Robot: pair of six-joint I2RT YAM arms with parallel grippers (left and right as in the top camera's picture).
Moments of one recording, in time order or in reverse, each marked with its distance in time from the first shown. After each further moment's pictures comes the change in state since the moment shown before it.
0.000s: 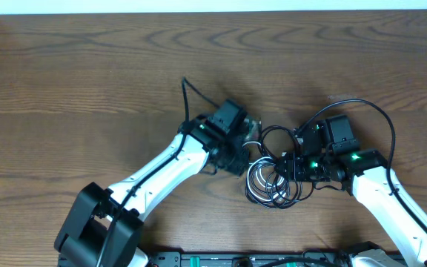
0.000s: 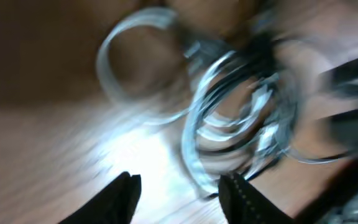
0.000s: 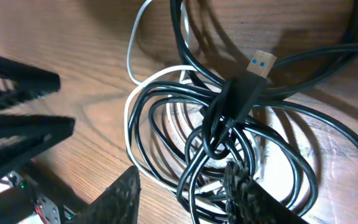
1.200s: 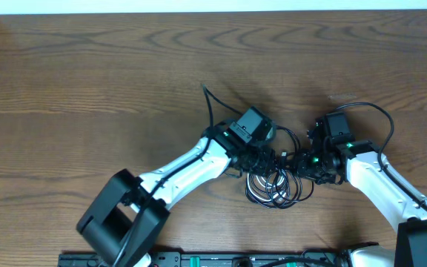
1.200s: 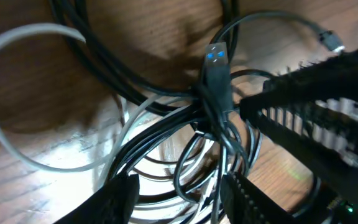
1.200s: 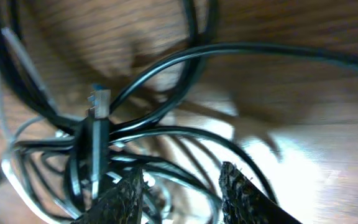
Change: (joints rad) left arm -0.123 0.123 0.011 0.185 0.027 -0.293; right arm -0.060 0.172 0.000 0.021 0.159 0.116
